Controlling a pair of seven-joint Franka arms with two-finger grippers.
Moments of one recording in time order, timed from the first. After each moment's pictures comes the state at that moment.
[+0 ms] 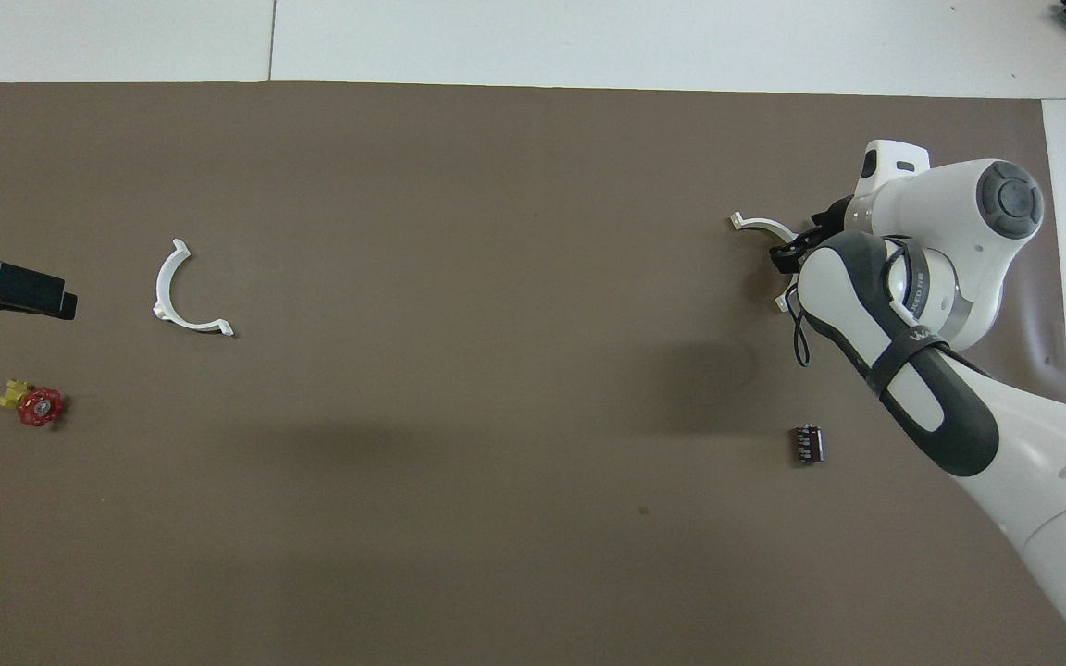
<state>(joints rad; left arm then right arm) -0.07 -0.02 0.07 -1.62 -0.06 1.60 0.12 0.09 0.52 -0.09 -1.77 0.26 2.48 -0.82</state>
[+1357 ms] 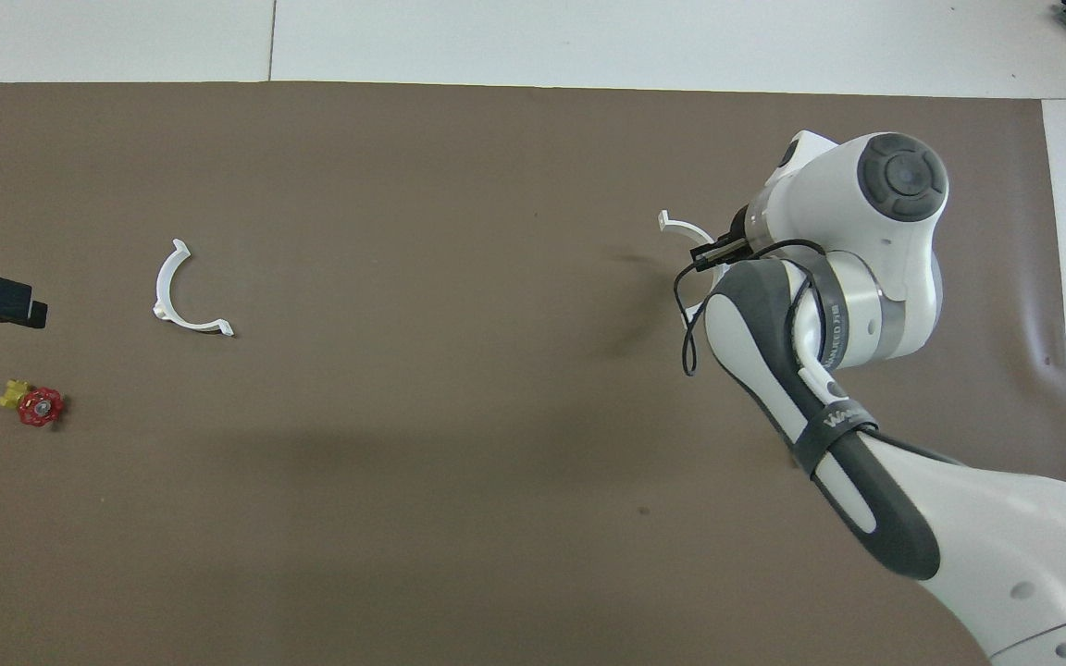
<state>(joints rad) -0.03 -0.03 0.07 -1.63 -0.06 1.57 0.12 0.33 0.37 -0.08 -1.74 0.10 2.24 -0.11</state>
